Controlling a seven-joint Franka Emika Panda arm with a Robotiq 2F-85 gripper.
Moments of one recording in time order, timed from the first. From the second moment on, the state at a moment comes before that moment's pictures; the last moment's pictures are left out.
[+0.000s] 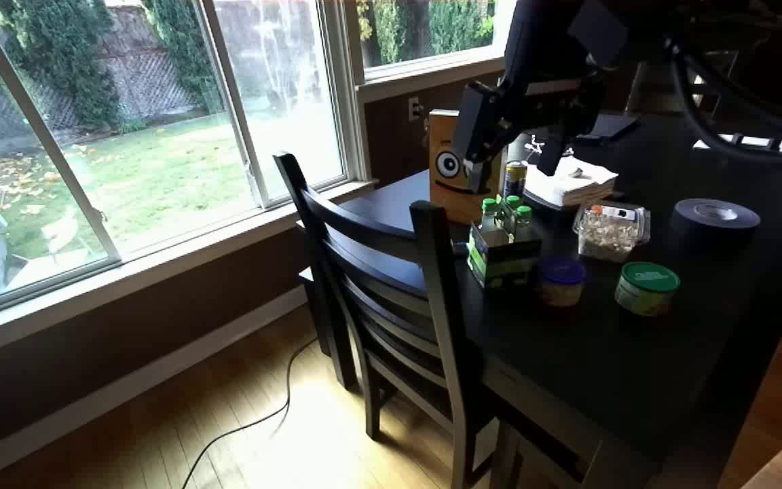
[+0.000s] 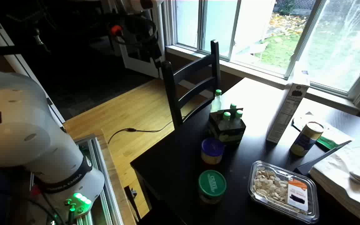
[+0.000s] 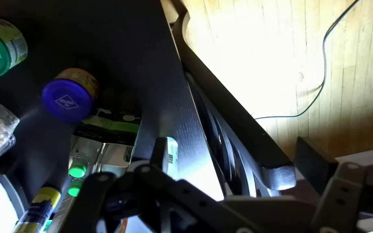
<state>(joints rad) 0.10 -0.70 0.25 -2.67 0.10 2.21 0.31</state>
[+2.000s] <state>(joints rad) -0.04 -0.32 -0.23 -2.56 -0.03 2.28 -0.39</state>
